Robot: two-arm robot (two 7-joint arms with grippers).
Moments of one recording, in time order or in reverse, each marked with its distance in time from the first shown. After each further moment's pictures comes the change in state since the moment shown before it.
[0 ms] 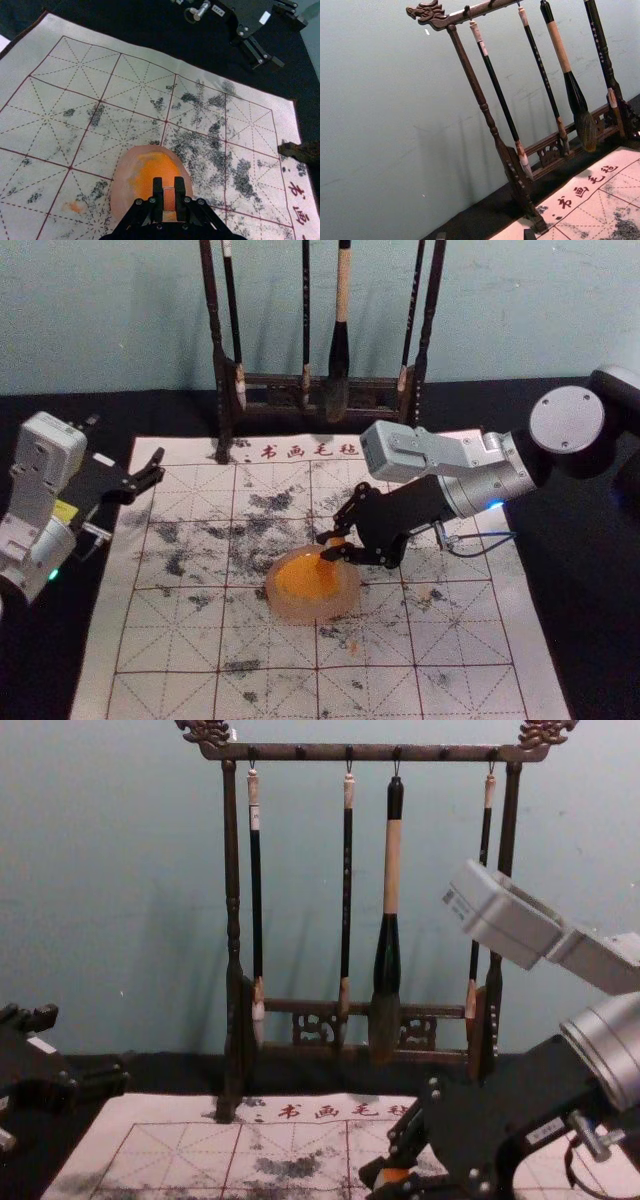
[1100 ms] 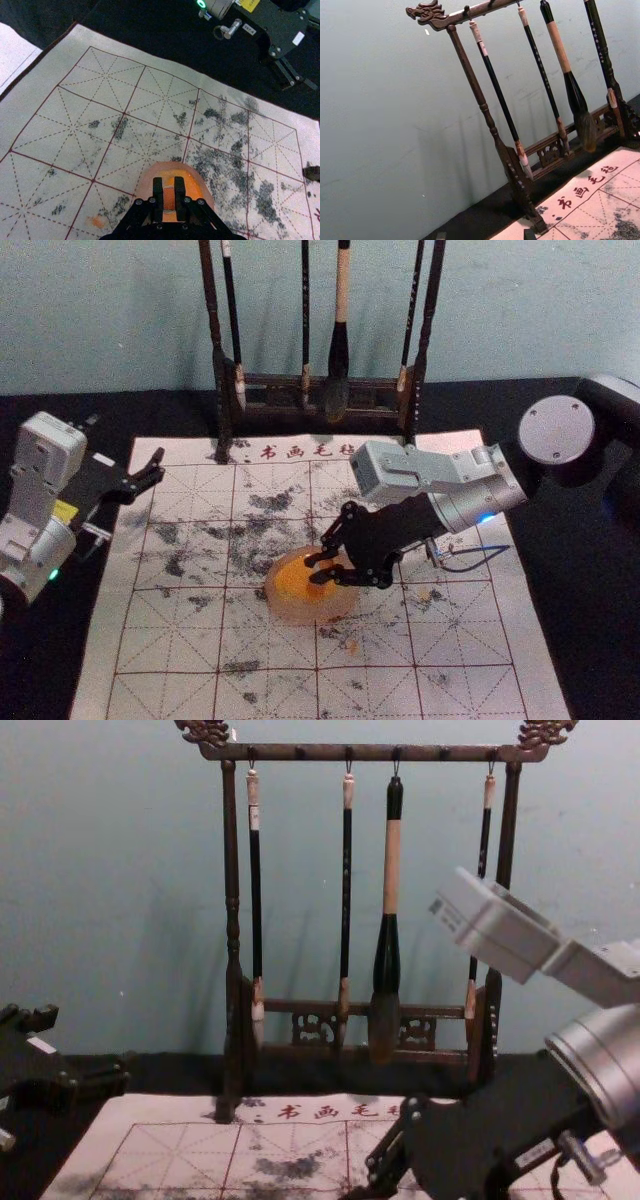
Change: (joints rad) left arm 0.000 0.000 0.000 0.000 0.000 0.000 0.000; right arm -0.010 0.007 -0.031 -0.052 0.014 -0.008 0.029
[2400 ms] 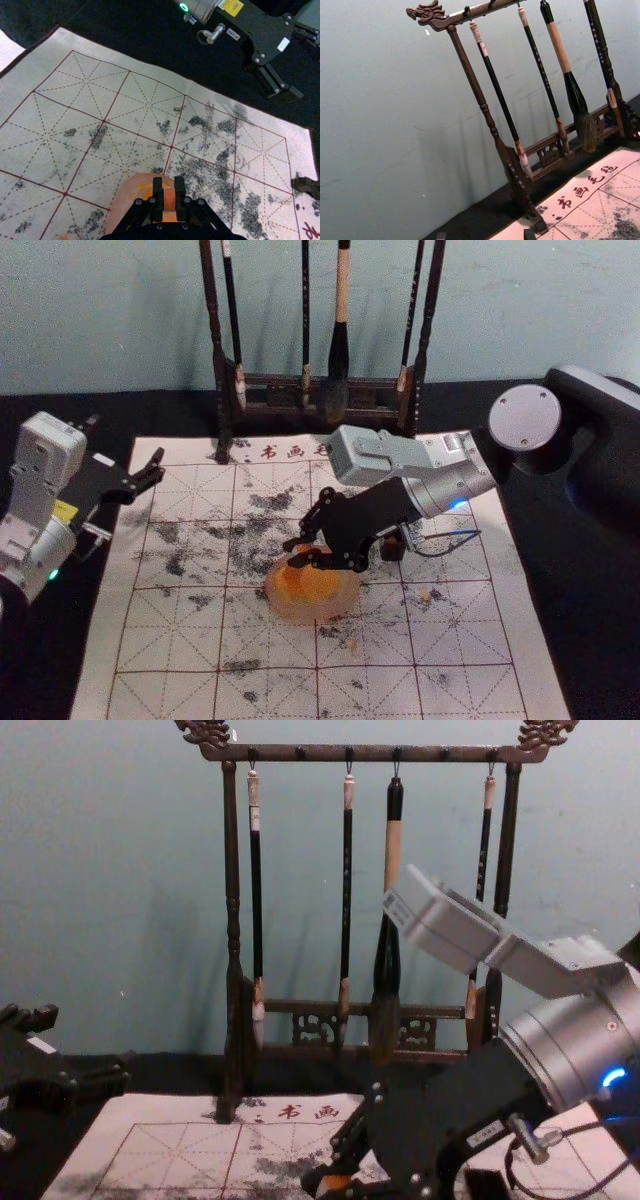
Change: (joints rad) left arm 0.000 0.000 0.000 0.000 0.000 0.000 0.000; right arm 0.054 -0.102 -0.014 0.153 -0.008 -0.054 0.001
